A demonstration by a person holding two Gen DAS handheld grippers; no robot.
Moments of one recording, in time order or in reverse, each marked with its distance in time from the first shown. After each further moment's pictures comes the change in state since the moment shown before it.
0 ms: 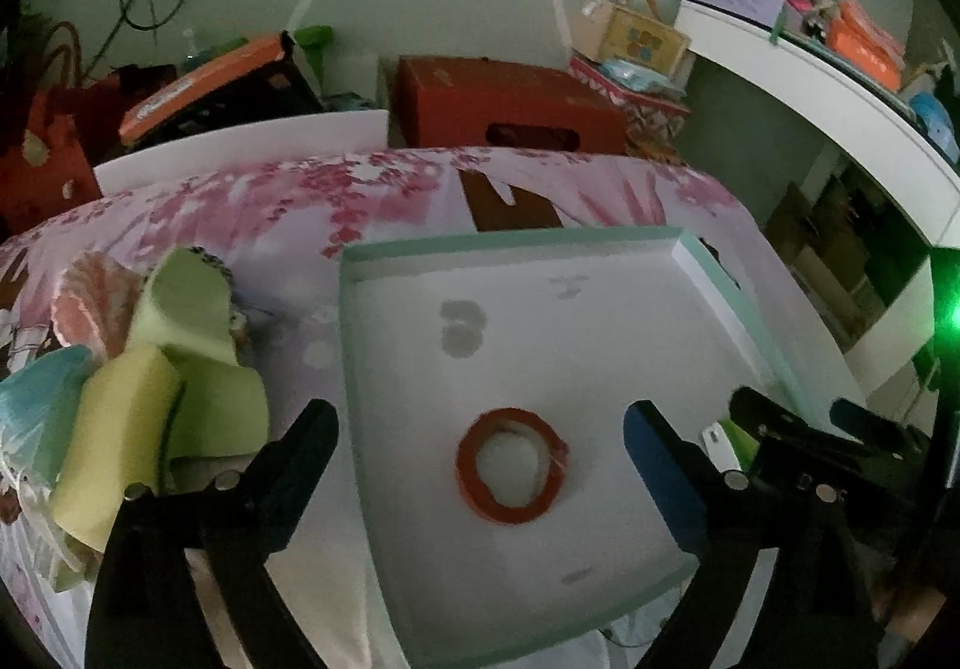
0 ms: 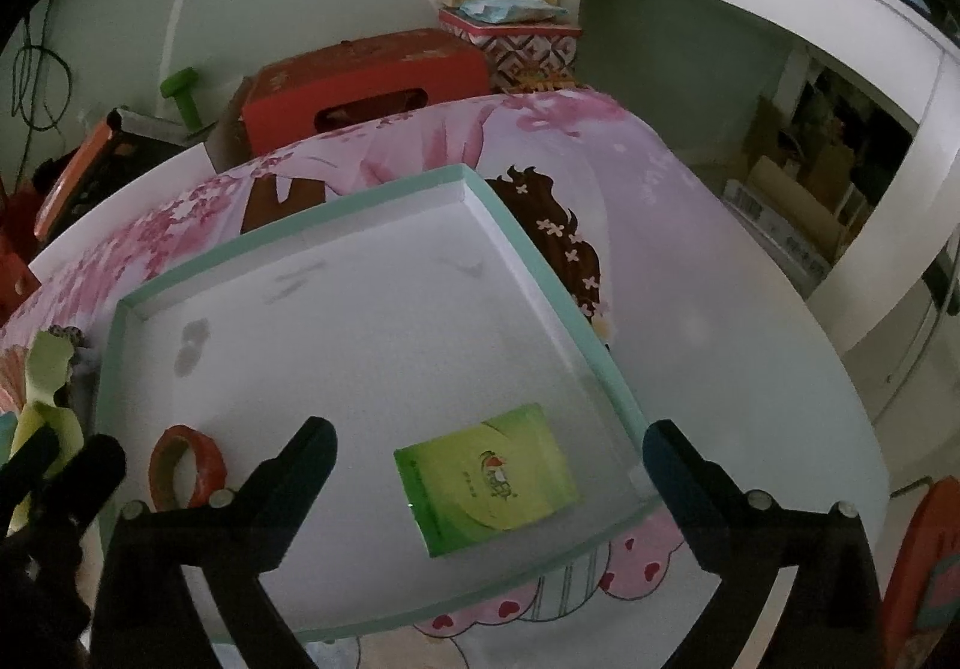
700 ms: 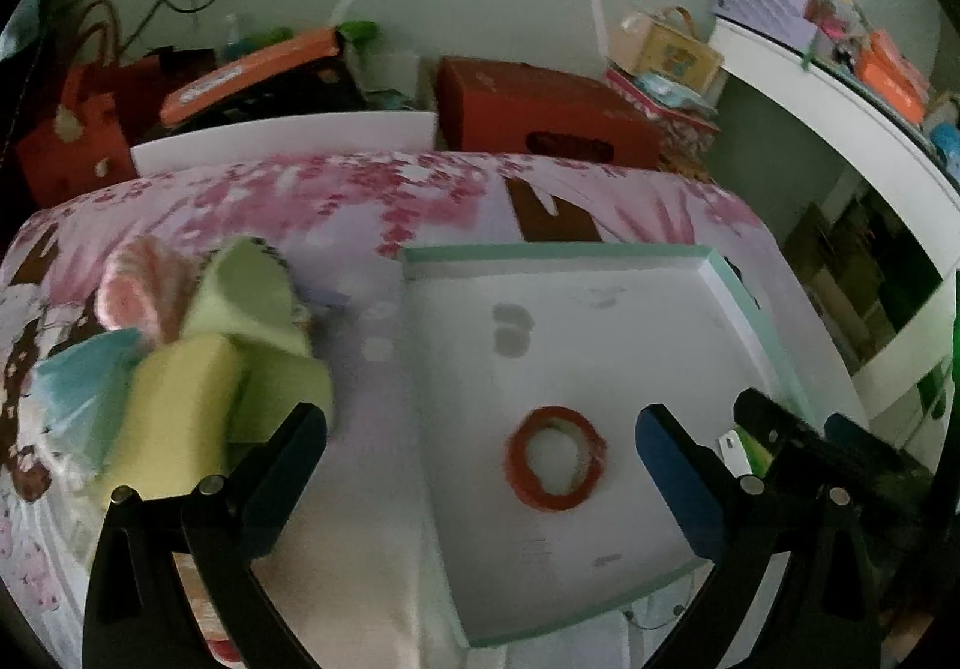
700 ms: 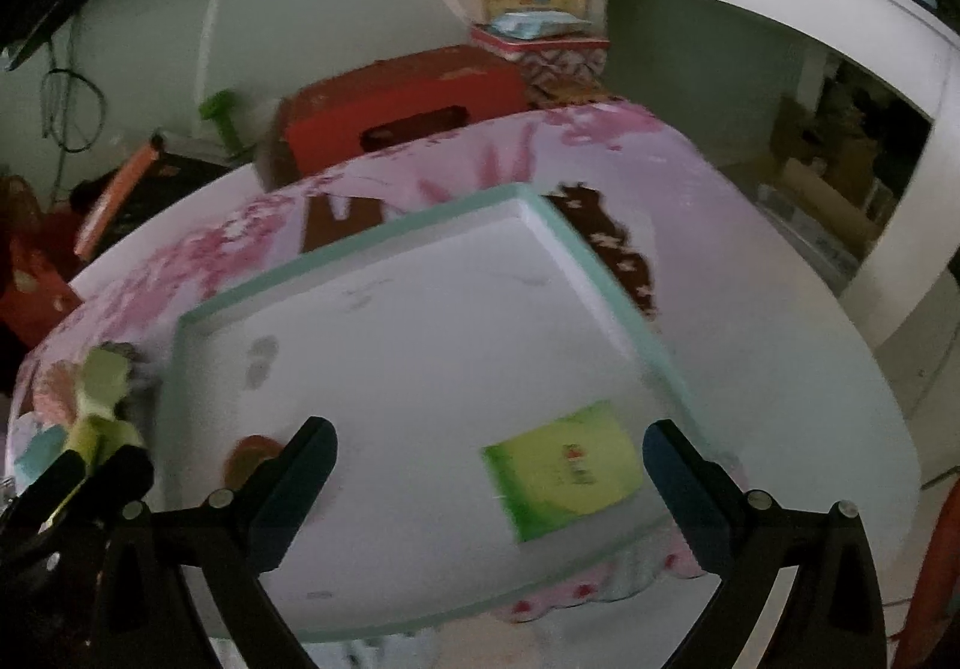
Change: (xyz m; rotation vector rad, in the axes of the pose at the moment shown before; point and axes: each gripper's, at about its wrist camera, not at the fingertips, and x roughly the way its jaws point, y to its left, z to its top) left arm -0.021 0.028 0.004 -0.074 0.002 0.042; right arm -0.020 0.025 -0.003 0.013 -0.037 0.113
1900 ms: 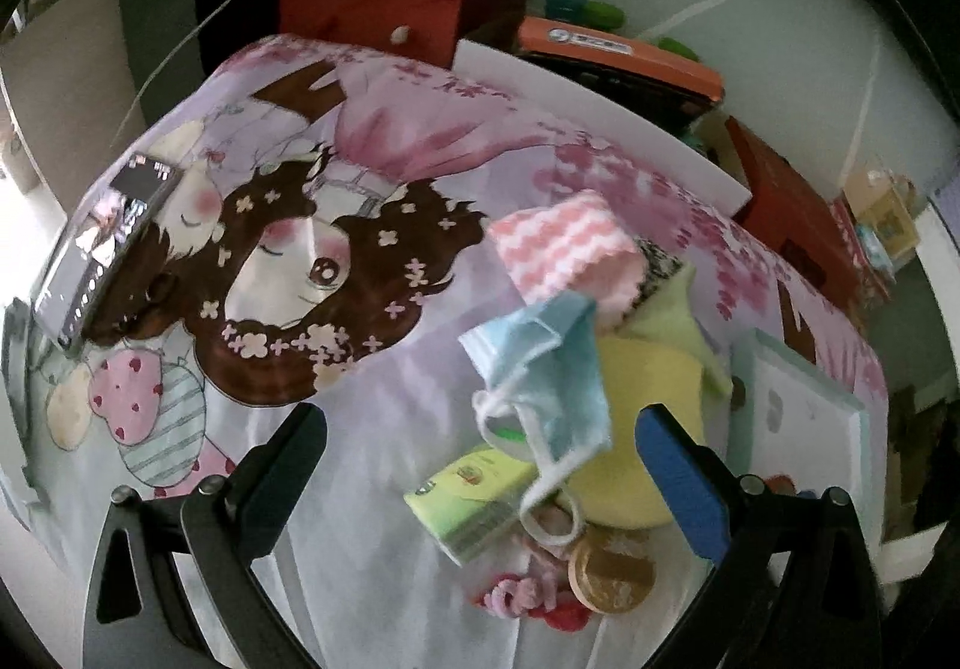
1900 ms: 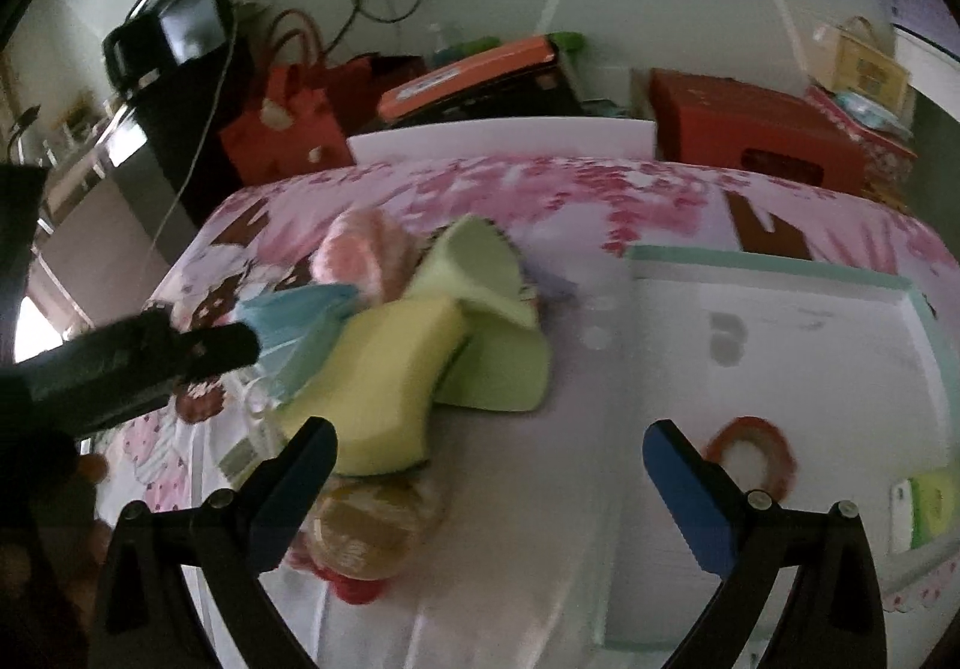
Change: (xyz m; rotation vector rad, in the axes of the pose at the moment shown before) left arm -0.053 0.205 -0.019 -0.494 0.076 0.224; right arm -0.024 0.209 -0.062 -0.419 0.005 0.429
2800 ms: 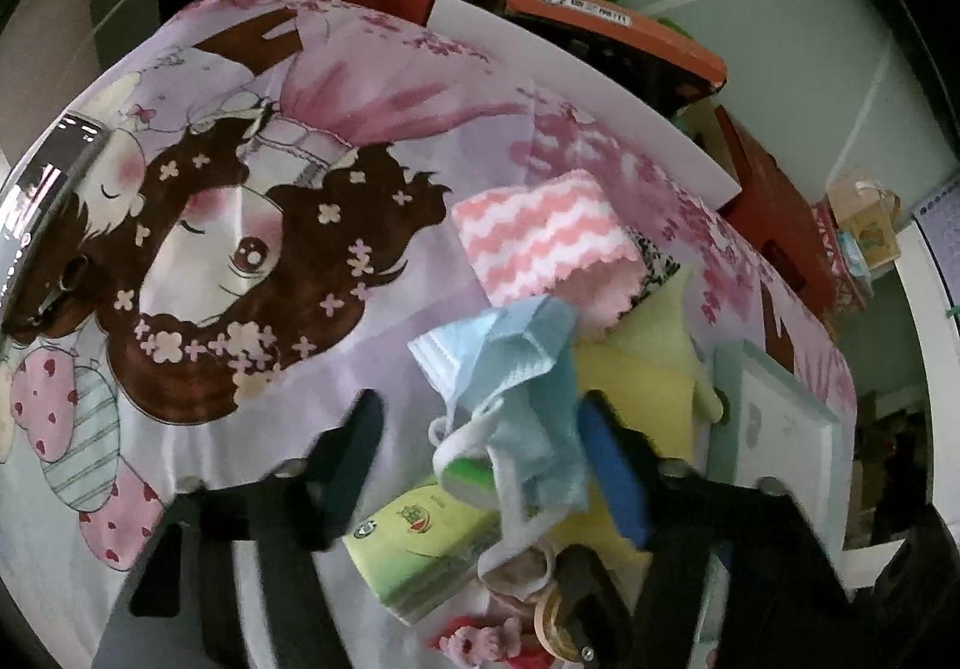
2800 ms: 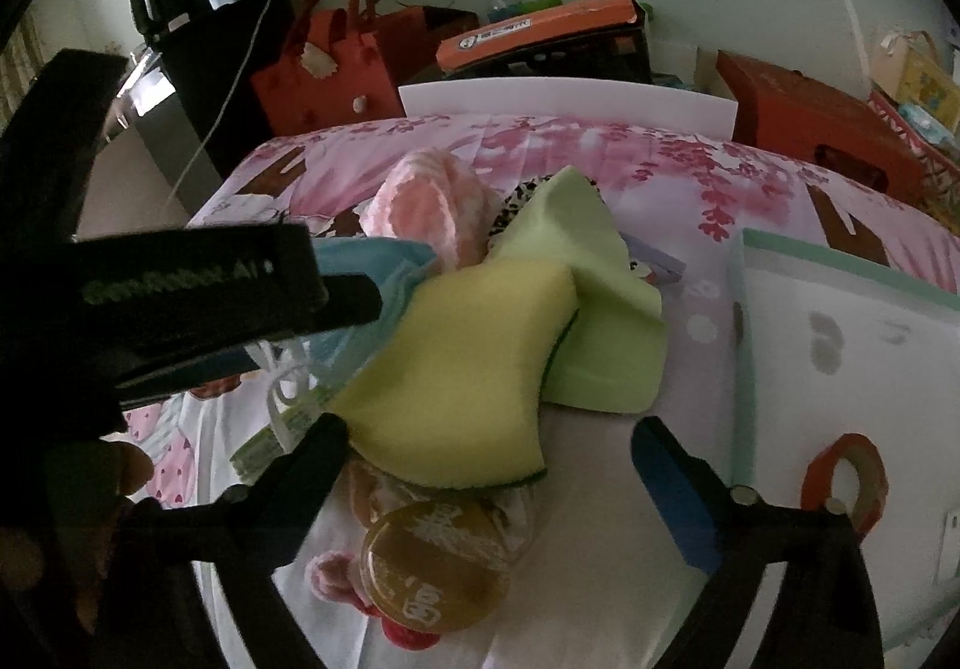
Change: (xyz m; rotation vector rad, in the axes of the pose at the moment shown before) left arm 0.038 -0.007 0.014 -0.019 0.085 -0.104; right arm 0.043 0.034 0.000 -0.065 0.068 0.060
